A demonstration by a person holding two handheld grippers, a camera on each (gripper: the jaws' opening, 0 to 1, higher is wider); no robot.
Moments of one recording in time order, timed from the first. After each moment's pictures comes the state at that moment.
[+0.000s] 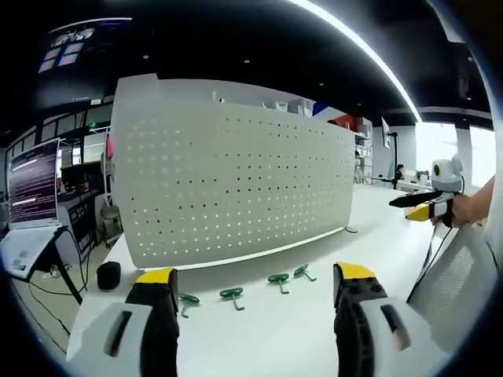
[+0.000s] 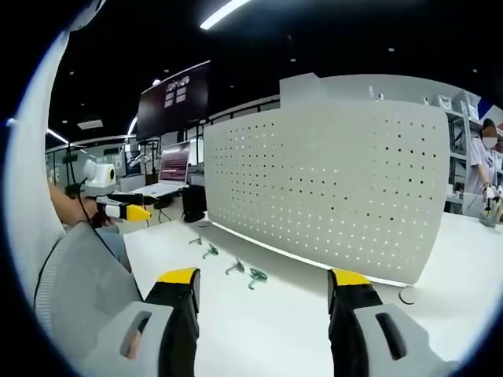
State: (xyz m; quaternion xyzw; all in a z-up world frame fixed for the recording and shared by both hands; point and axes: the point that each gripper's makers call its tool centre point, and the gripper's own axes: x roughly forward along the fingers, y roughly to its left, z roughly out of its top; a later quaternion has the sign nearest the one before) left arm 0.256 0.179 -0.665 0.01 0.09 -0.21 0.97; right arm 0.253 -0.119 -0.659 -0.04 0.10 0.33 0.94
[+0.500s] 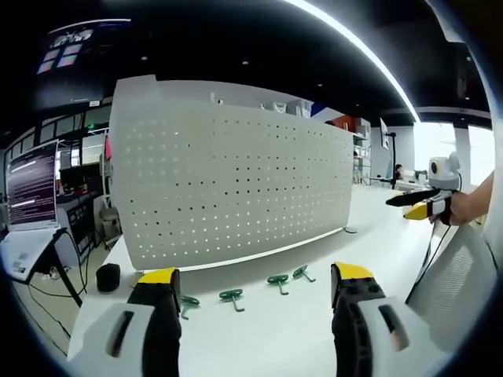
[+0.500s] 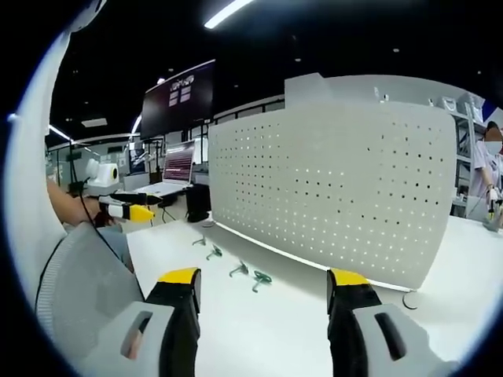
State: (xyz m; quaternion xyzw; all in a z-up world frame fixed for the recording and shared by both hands) left arm 0.256 0.179 -0.664 0.01 0.09 -0.21 0.97; right arm 0.255 -0.111 -0.656 -0.04 0.10 0.35 0.93
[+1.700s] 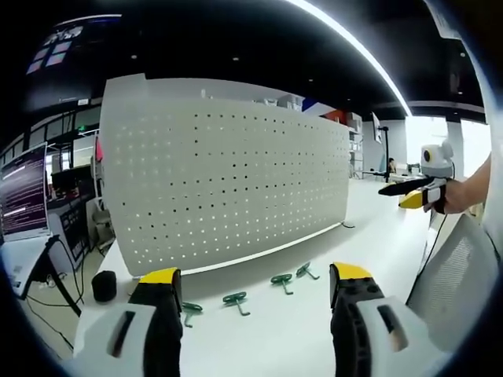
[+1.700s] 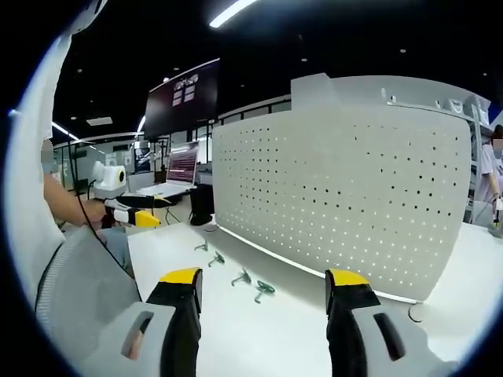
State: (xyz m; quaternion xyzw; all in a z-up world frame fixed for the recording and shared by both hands) left arm 0.277 0.183 -0.667 0.02 0.10 -0.24 0.97; right arm 0.272 -0.093 -0.646 -0.05 0.10 0.36 0.93
